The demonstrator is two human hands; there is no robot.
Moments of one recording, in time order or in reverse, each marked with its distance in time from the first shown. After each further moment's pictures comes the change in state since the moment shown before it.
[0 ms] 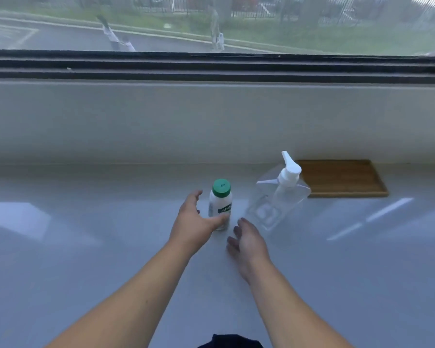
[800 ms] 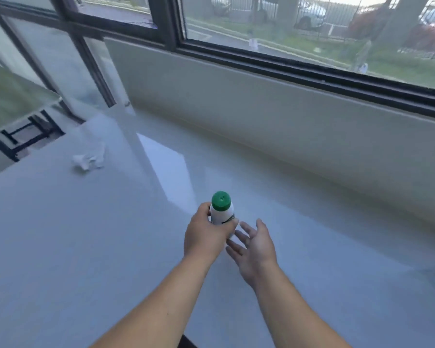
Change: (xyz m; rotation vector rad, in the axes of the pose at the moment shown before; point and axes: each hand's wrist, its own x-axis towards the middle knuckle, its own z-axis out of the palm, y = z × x) left_hand -0.159 -0.162 -0.284 -0.215 0.647 -0.224; right_hand -0.148 0.192 0.267 -0.185 -0.460 0.209
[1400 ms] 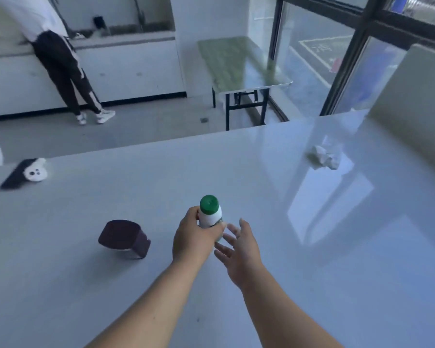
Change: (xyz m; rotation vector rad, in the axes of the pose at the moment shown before) left_hand -0.102 -0.275 -0.500 -0.140 0.733 -0.396; right_hand -0.132 0.444 0.358 -0.667 -0.459 0.360
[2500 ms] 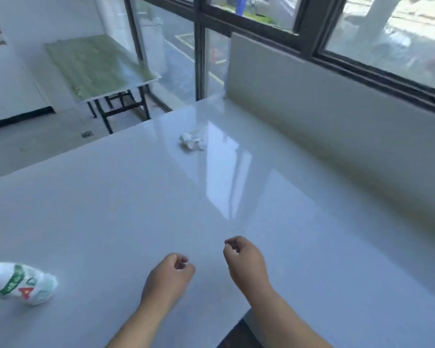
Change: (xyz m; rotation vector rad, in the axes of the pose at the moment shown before) left_hand -0.111 -0.001 0.182 0.381 -0.517 0.151; right_hand -0.093 -0.061 -0.273 -0.719 0.553 -0.453
